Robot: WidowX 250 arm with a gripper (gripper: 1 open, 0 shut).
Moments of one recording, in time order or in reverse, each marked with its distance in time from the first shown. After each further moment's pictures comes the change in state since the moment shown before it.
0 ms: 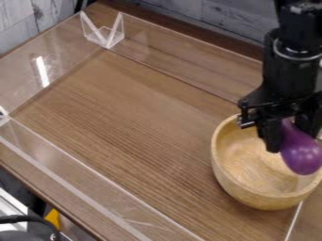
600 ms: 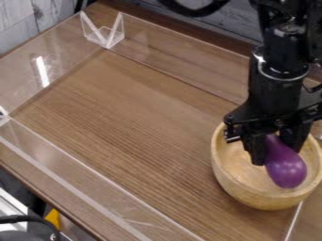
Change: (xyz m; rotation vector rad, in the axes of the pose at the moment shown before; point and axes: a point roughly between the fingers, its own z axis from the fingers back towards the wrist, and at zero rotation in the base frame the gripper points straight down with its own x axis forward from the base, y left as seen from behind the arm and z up) arm -0.001 0.015 -0.012 0.017 -0.020 0.010
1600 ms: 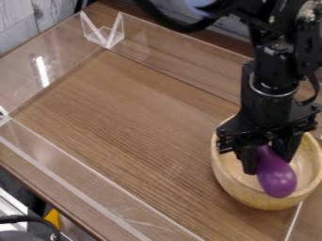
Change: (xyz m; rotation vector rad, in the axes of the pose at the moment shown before) arm 0.000 0.008 -0.012 0.000 -0.019 -0.001
